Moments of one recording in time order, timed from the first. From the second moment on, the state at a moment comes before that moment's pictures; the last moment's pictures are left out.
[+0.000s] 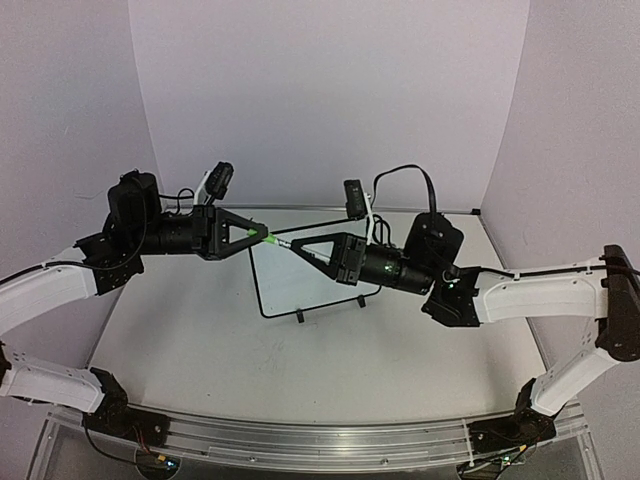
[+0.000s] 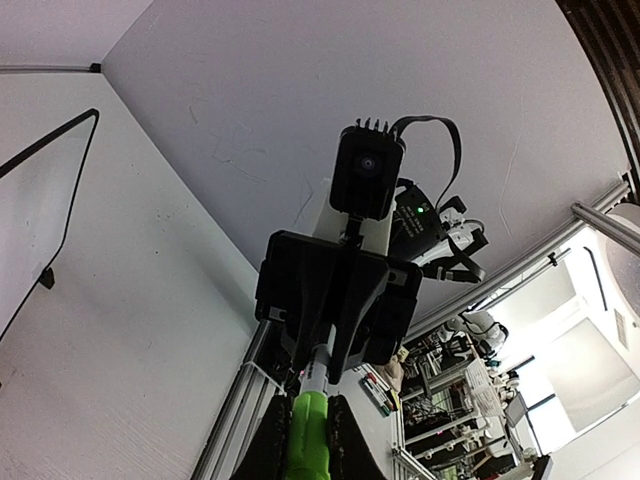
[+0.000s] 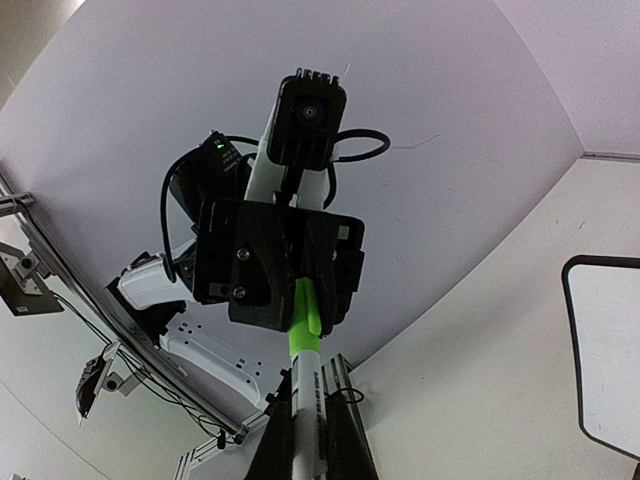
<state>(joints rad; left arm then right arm) -0.67 1.11 0.90 0.18 0.81 -0.84 1.00 1.51 0.95 0.72 -0.36 0.75</state>
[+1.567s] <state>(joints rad) -0.49 1.23 0.56 -0.25 0.39 -0.76 0.94 1.20 0.78 0.24 -0.21 0.55</state>
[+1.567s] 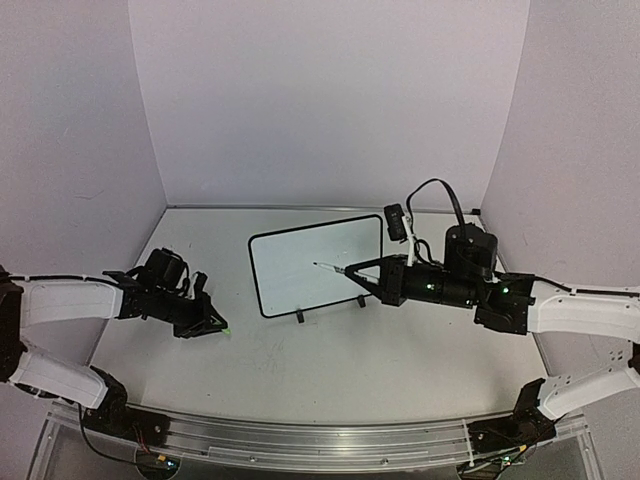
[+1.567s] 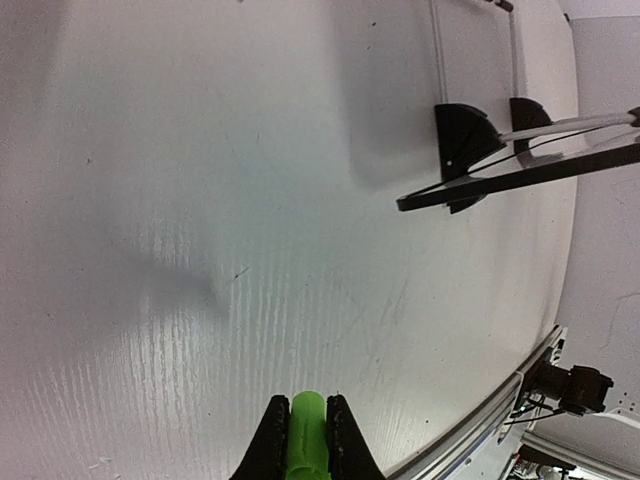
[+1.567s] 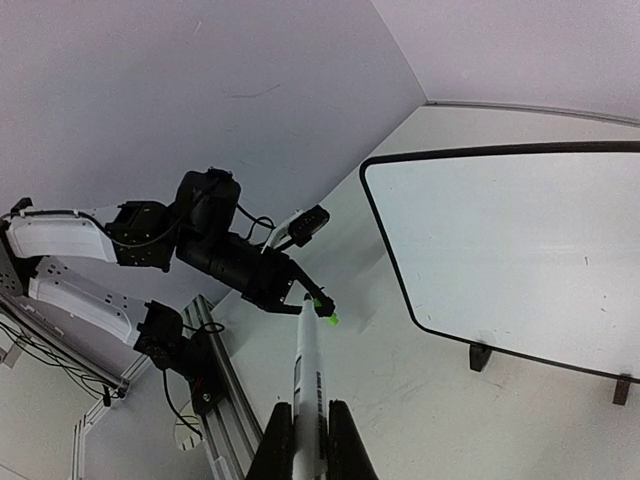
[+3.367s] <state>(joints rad) -0.49 1.35 1.08 -0.52 0.43 -0.20 0.95 1.21 0.83 0.18 -0.17 0.47</state>
